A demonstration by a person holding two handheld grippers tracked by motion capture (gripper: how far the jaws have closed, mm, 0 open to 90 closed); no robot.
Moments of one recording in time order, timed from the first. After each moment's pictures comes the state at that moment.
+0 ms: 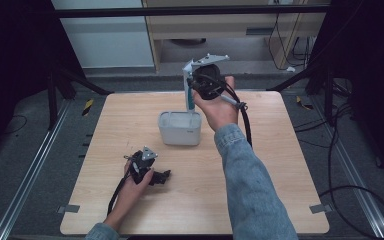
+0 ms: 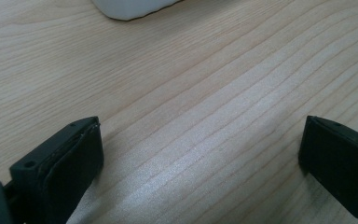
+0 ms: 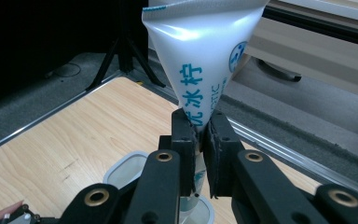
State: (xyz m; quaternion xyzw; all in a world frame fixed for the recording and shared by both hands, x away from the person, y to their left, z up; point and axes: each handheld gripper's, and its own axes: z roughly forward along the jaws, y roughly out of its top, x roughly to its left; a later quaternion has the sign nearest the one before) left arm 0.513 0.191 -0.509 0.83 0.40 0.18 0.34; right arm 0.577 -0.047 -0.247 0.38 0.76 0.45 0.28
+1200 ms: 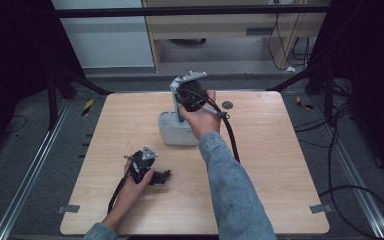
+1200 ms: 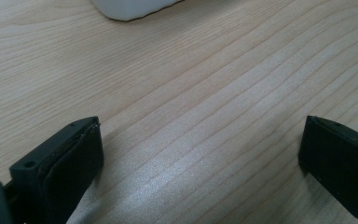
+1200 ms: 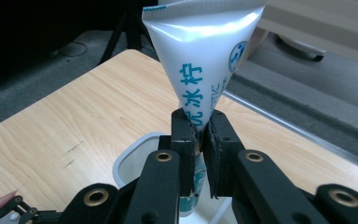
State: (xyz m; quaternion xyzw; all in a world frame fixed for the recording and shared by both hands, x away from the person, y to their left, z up) left arm 0.513 0.191 -0.509 0.83 0.40 0.17 0.34; right arm 0.597 -0.009 -0.307 0.39 0.78 0.43 0.25
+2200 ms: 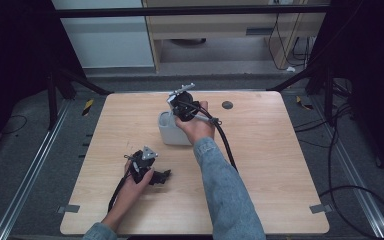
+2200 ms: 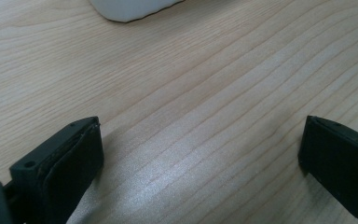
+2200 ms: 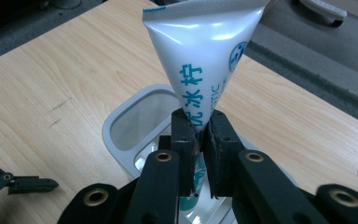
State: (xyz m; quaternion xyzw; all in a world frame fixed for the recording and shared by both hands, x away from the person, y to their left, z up) left arm 0.514 0.191 -0.509 0.83 0.39 0.17 0.34; right arm 0.612 0.010 -0.356 0.39 0.82 0.36 0.22
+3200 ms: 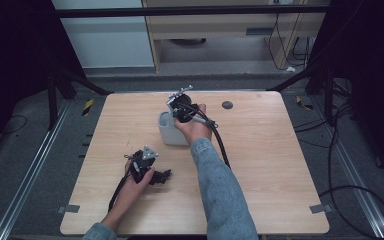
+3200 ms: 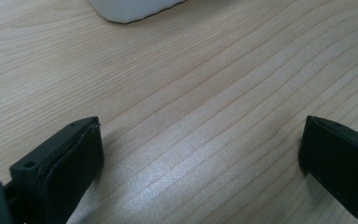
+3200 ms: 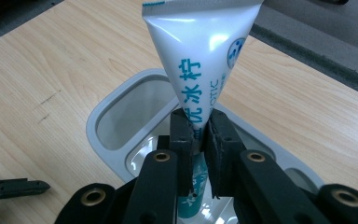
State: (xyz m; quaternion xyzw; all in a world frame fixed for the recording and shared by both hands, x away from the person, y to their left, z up) left arm 0.515 0.191 -0.509 0.83 0.40 0.17 0.34; right arm 0.624 0.017 -0.373 0.41 0.82 0.34 0.21
